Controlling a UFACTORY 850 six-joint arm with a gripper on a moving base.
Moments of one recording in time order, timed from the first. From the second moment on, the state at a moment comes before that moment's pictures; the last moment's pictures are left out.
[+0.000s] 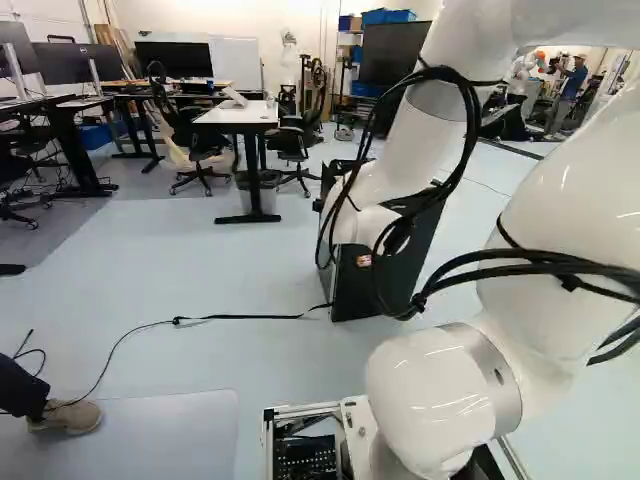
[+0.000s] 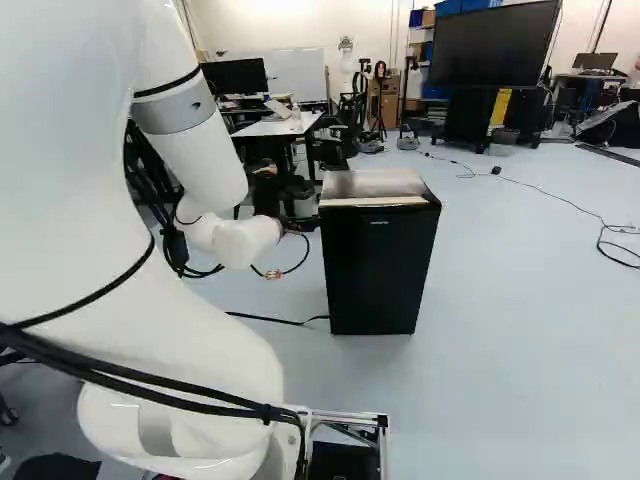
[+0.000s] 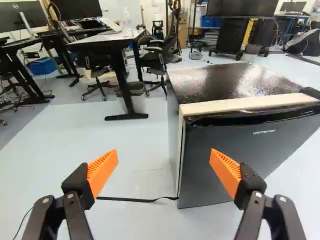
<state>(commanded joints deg) 6.1 1.9 -17.9 9.0 50.0 0.0</state>
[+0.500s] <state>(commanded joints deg) 9.7 -0.1 -19.9 16.5 50.0 0.0</state>
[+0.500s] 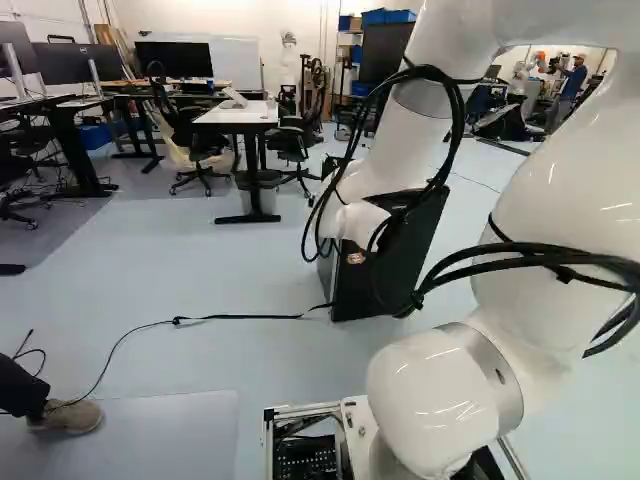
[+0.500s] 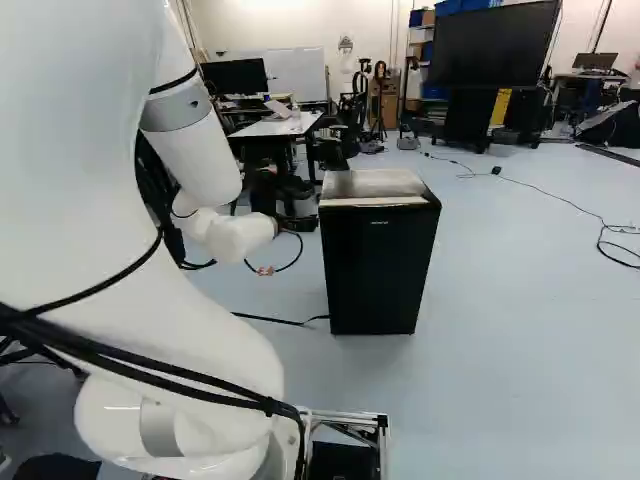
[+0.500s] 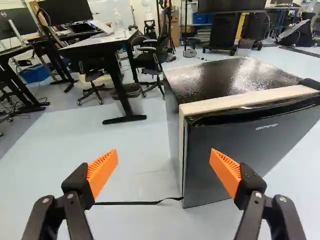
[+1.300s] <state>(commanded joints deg) 15.0 -6.0 -26.2 29.8 50.0 0.0</state>
